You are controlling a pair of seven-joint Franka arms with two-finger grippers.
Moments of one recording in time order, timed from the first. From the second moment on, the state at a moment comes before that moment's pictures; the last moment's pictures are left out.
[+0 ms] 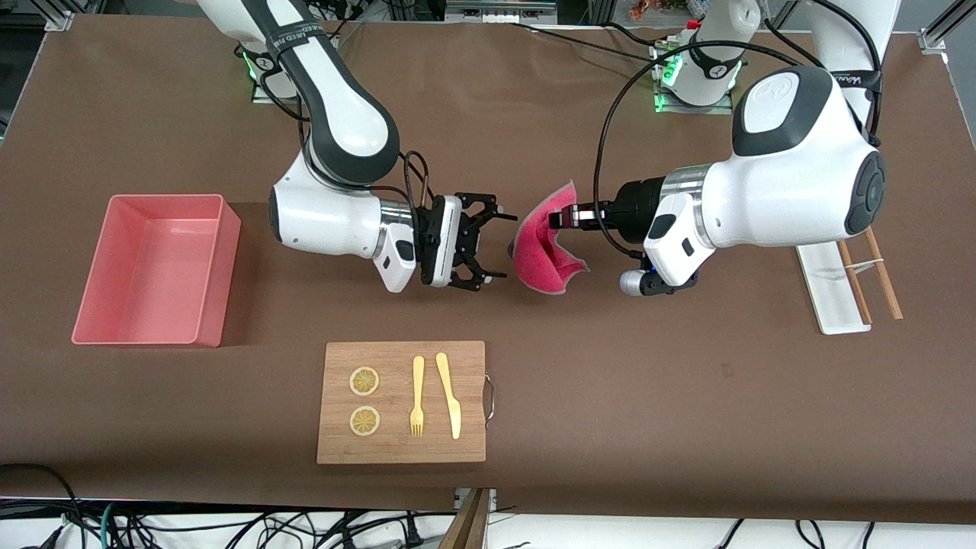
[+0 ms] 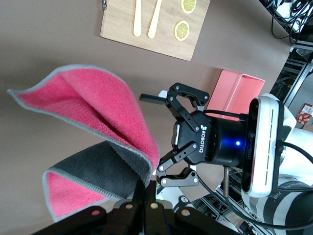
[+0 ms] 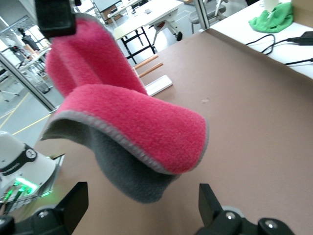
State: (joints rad) left arm -0.18 0.47 -0.24 -1.23 -0.69 1.69 -0.53; right arm 0.59 0.54 -0.03 -1.52 1.28 2.23 -1.34
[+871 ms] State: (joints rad) left arm -0.18 0.47 -0.24 -1.23 -0.69 1.69 -0.53; right arm 0.65 0.55 -0.03 -1.51 1.28 2.35 -1.34
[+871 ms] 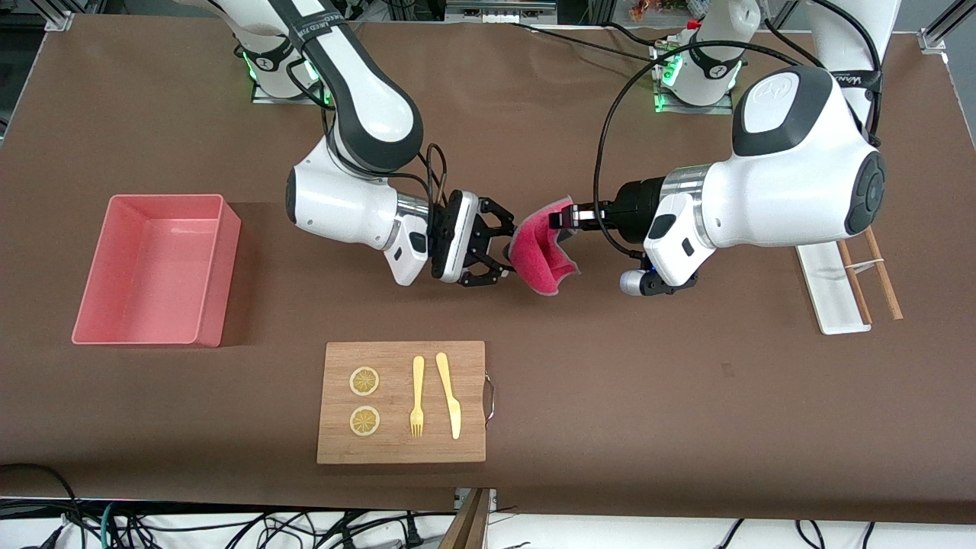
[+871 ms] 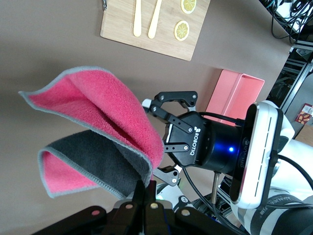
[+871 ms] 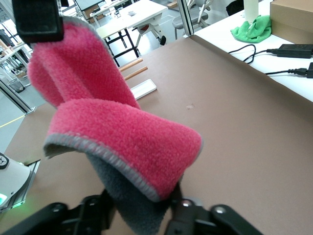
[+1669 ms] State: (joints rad) left arm -0.18 0.47 -0.24 -1.23 -0.69 1.69 -0.53; right arm 0.65 0.55 -0.03 -1.51 1.27 2.36 -1.31
